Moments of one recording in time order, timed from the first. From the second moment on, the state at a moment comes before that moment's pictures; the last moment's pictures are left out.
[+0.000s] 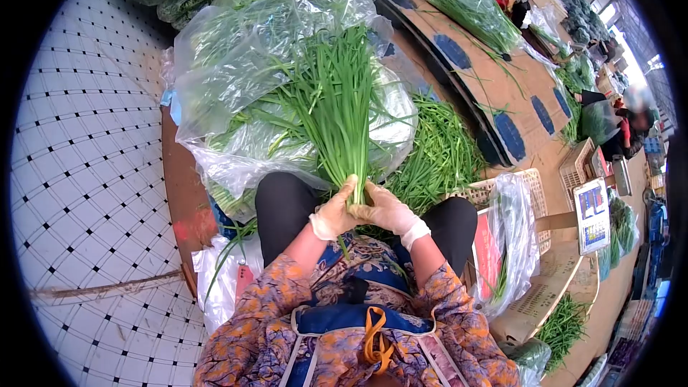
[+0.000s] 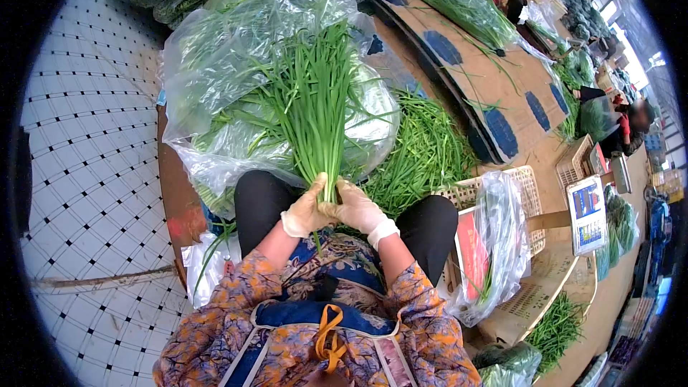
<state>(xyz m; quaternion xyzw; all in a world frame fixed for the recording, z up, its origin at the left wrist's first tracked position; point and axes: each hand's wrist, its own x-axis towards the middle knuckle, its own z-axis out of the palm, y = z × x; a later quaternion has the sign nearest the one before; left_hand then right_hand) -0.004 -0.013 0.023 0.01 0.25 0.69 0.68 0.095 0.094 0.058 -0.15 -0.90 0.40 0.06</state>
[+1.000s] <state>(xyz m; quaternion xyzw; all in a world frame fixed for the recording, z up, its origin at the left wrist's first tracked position) 0.006 -0.023 0.012 -0.07 0.25 0.77 0.58 0.122 0.093 0.100 -0.30 -0.52 0.73 0.34</state>
